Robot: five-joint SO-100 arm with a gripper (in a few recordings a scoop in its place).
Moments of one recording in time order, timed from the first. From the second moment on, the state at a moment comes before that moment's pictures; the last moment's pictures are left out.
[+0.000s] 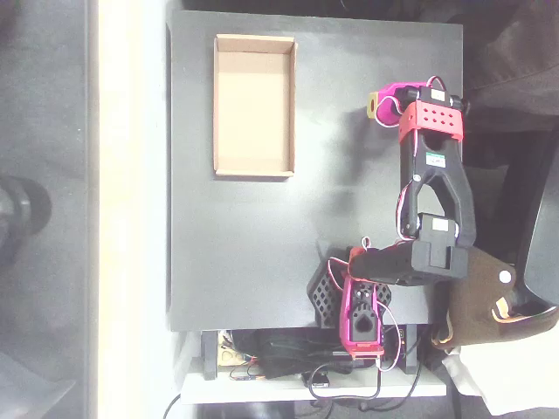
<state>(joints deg) 7.9 81.5 107.2 52.1 79.3</state>
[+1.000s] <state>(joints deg) 7.9 80.5 107.2 52.1 79.6</state>
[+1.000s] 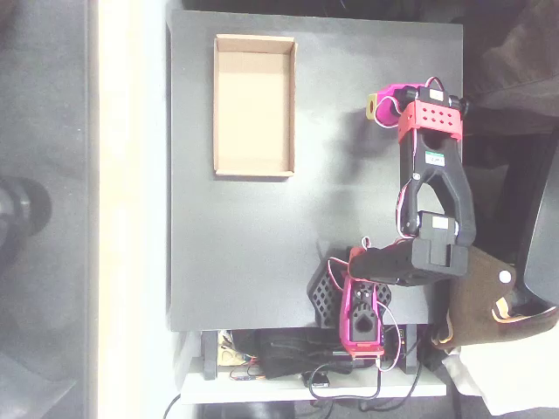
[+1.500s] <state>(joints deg) 8.0 79.8 107.1 52.1 79.6</state>
